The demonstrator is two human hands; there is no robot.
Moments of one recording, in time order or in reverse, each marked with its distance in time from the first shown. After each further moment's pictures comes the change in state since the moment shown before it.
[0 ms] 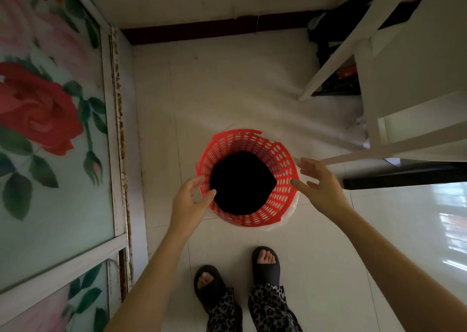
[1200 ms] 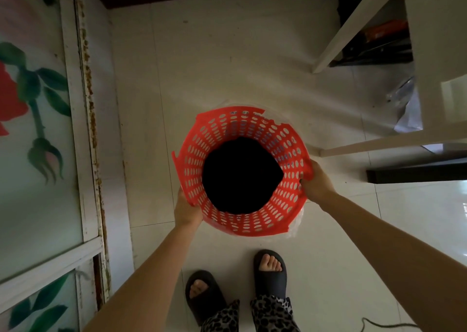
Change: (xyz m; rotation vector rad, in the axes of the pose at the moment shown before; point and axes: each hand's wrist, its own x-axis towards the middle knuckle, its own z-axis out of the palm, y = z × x) left_hand 0.080 -0.123 0.104 -0.064 0.098 -0.333; right_hand 0.107 0.132 0.066 -0.063 -0.146 0.360
